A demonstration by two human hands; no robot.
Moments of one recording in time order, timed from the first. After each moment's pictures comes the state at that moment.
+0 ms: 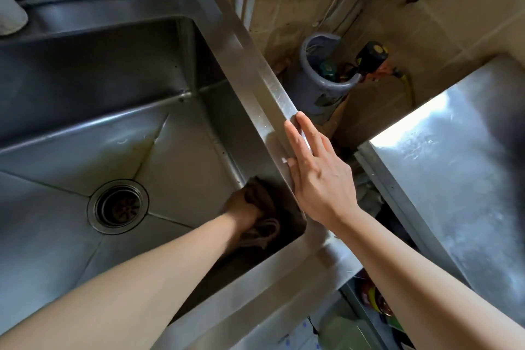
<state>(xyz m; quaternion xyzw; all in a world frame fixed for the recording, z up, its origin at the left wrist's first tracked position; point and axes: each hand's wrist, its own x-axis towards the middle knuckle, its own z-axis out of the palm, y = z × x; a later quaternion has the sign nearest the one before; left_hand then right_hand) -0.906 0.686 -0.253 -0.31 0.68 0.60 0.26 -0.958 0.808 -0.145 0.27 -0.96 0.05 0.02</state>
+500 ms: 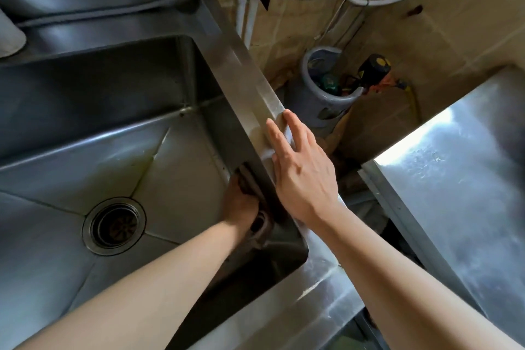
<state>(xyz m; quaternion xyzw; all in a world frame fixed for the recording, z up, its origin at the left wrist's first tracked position) -0.938 0.682 -0.243 -0.34 0.68 0.64 0.10 -0.981 0.771 -0.137 0.25 -0.97 0.04 0.00</state>
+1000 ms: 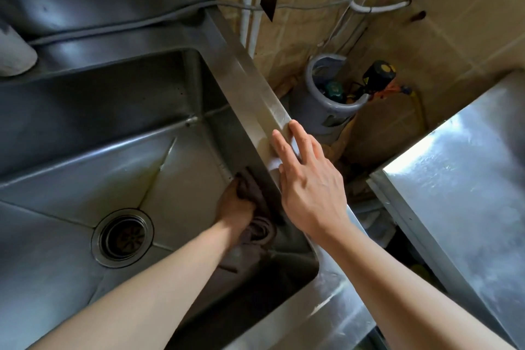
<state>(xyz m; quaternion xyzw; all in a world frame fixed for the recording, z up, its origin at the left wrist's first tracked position) -0.948 0.662 -0.249 -0.36 0.66 0.64 0.14 -0.983 0.772 -0.148 0.24 -0.97 0.02 0.01</state>
